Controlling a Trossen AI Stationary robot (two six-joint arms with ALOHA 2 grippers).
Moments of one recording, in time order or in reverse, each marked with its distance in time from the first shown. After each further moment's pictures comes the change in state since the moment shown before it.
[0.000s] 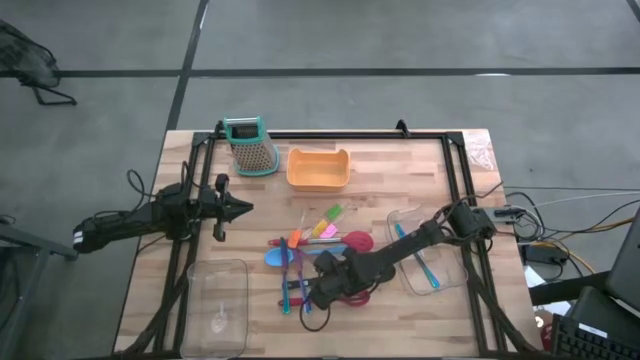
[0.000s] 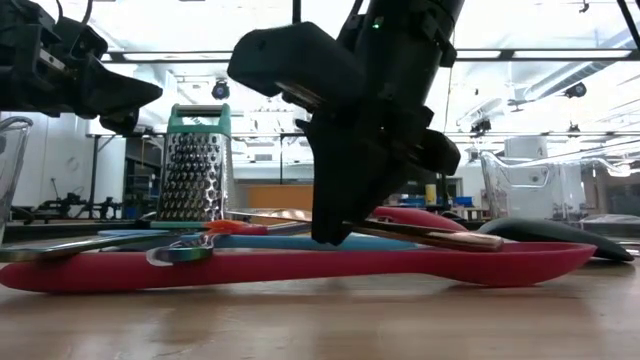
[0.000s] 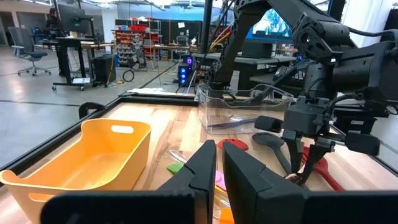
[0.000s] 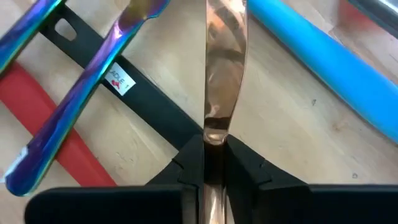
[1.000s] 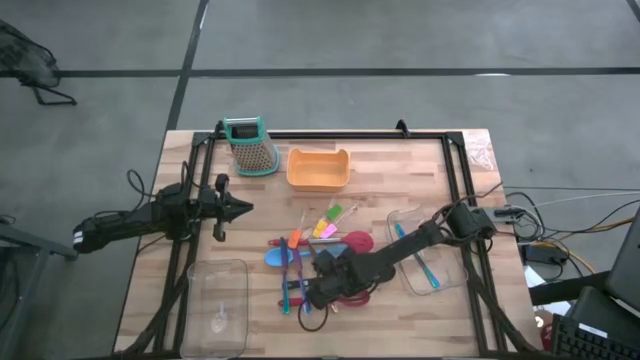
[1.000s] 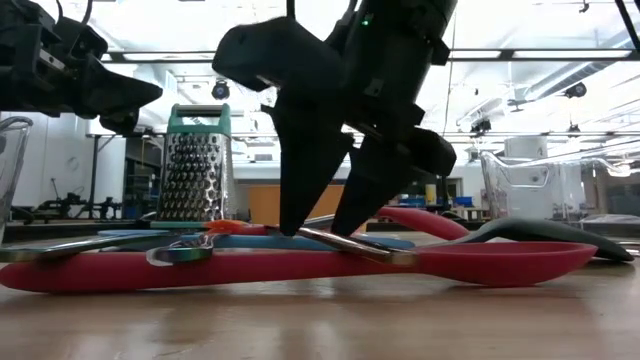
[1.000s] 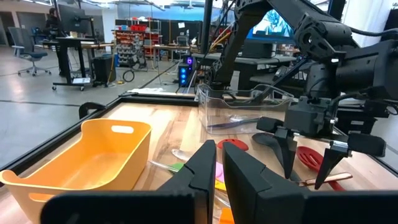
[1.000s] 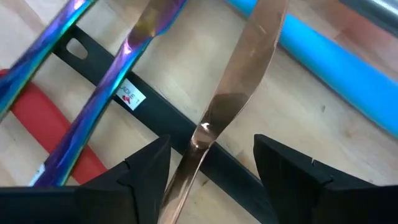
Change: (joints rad) left arm 0.000 0.000 0.000 0.000 0.000 0.000; right arm 0.001 0.014 0.018 0.016 0.014 0.051
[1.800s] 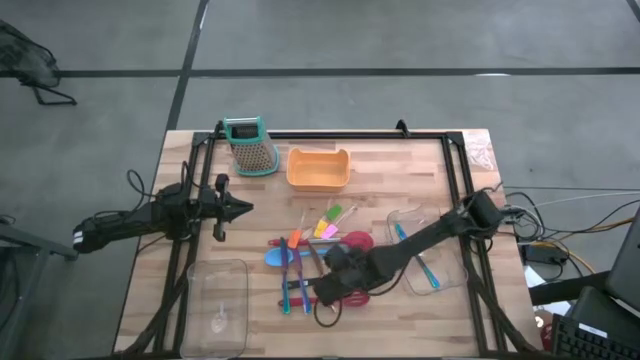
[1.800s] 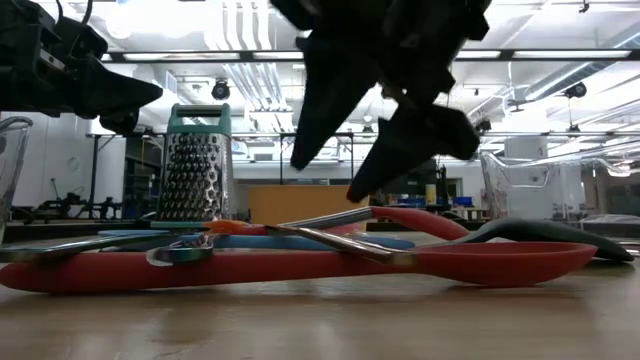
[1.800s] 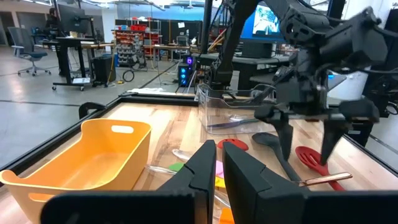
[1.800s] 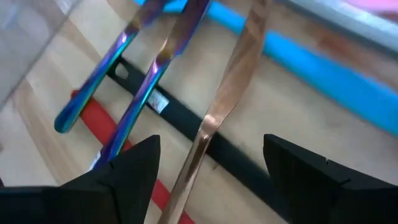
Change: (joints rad) left arm 0.000 0.000 0.000 0.000 0.000 0.000; right arm 0.011 -0.189 -0.237 0.233 0.017 0.049
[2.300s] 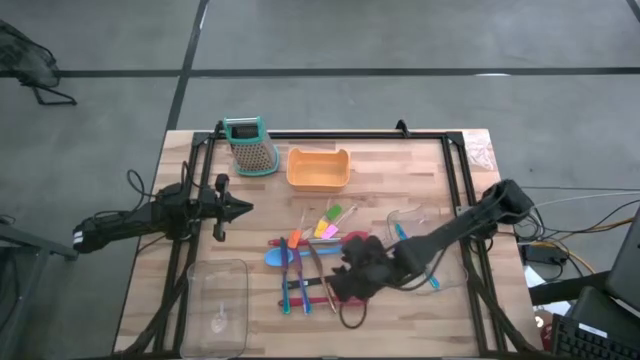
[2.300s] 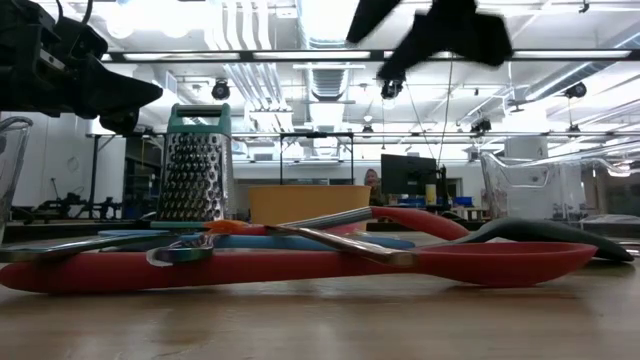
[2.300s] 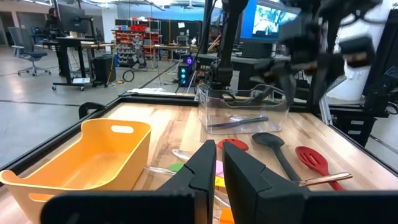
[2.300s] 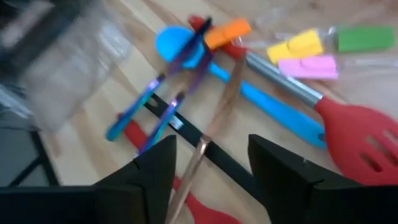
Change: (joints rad) left arm 0.000 0.000 0.000 0.000 0.000 0.000; right arm 0.068 -0.233 -0.043 -0.132 0.158 -0.007
